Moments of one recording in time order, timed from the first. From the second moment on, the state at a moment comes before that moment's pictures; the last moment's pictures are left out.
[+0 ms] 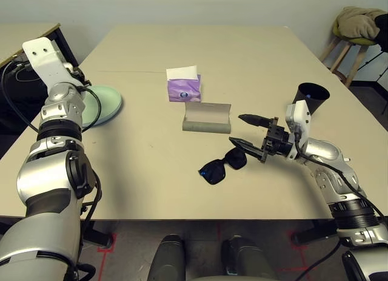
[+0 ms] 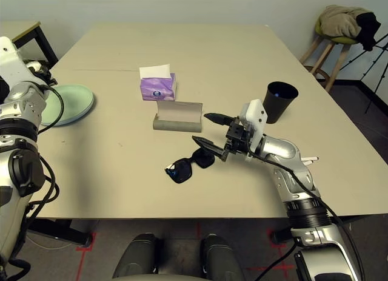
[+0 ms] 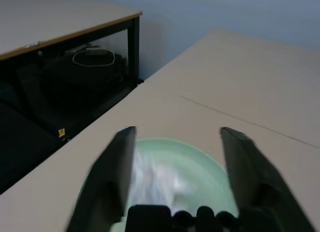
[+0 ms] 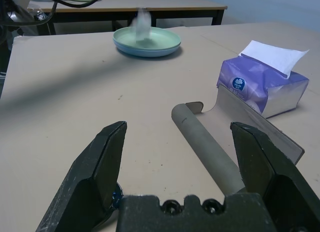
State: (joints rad) left arm -1.11 0.63 0.34 1.16 -0.13 0.07 0.08; right arm -0.35 -0.41 0.03 0.08 0.37 0.10 1.00
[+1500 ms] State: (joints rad) left arm -0.73 0.66 0.08 0.58 -0.26 0.24 -1.30; right arm -0.37 -0.39 0.06 0.06 0.37 0.12 0.97
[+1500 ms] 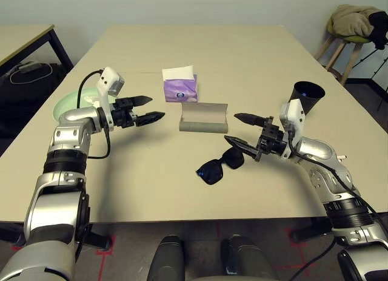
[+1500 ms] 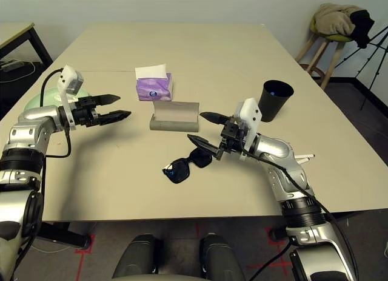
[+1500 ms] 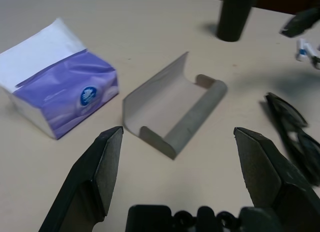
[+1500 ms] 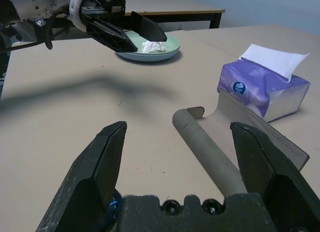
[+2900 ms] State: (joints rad) left arm -0.50 0.60 0.00 0.25 -0.39 0.08 -1.46; right arm -0.81 -0.78 0.54 -0.27 -0.03 0.46 1.24
